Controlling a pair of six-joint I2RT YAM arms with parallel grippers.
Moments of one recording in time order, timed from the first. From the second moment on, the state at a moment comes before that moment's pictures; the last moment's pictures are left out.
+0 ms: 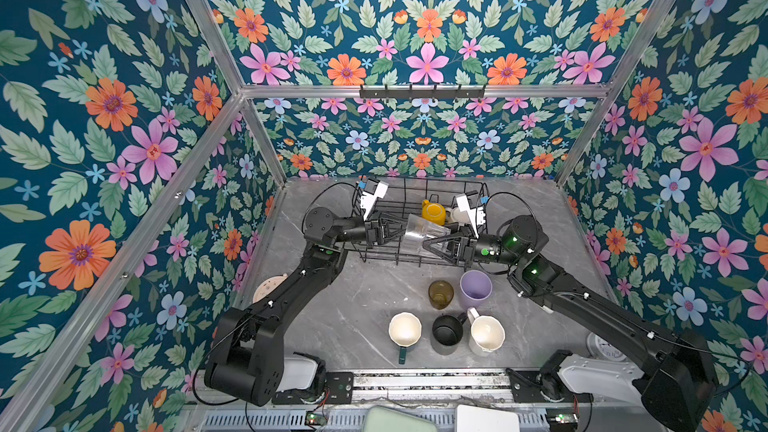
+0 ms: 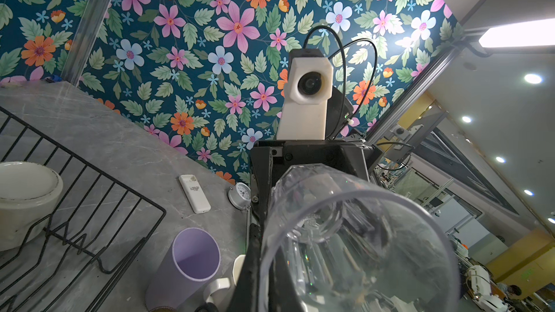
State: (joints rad) left arm -0.36 1.35 0.85 0.97 1.26 -1.07; right arm 0.65 1.19 0.88 0.46 -0.76 0.73
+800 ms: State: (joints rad) left arm -0.34 1.35 0.86 0.98 1.25 -1.10; right arm 0.61 1.04 0.93 0.18 -0.59 0.71
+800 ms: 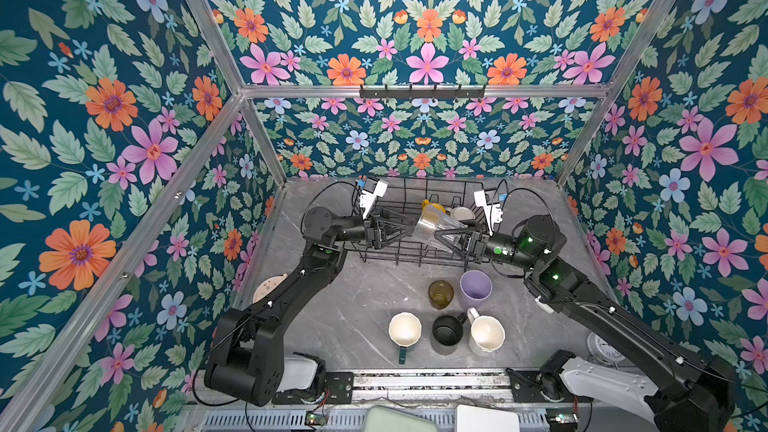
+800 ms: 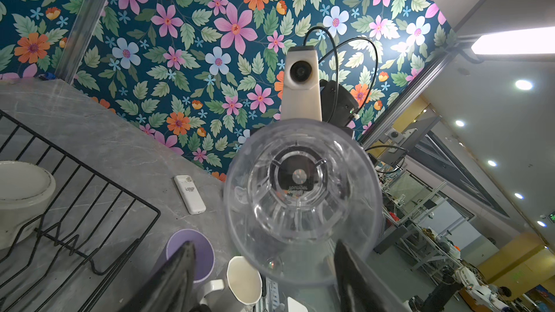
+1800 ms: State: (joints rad) left arm -0.31 1.20 1.03 -0.02 0.25 -0.26; right arm 0.55 1.22 1.52 -1.04 -0.06 0.29
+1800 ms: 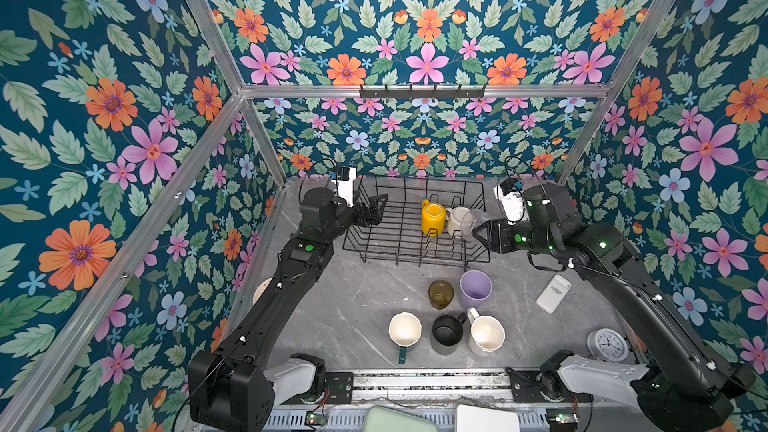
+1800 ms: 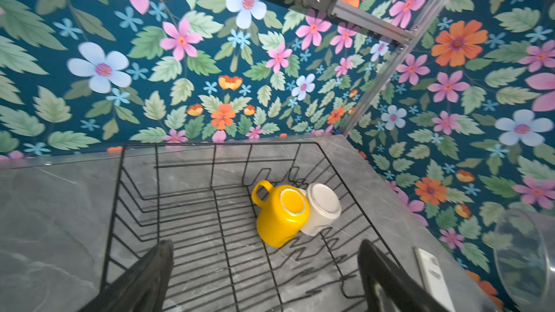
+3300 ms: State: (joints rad) left arm -0.31 1.03 0.91 -0.02 -0.01 -0.12; right arm 0.51 2.02 1.87 -1.23 0.09 0.10
